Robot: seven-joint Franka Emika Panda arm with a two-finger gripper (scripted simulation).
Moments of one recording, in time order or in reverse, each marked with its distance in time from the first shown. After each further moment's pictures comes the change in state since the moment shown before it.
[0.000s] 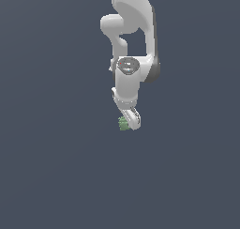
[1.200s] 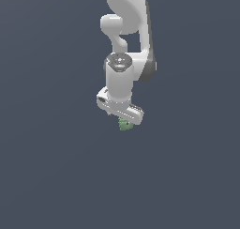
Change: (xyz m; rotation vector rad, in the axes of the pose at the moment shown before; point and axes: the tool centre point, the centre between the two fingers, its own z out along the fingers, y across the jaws) arm 0.038 -0.010 -0.028 -0.011 0.003 -0.613
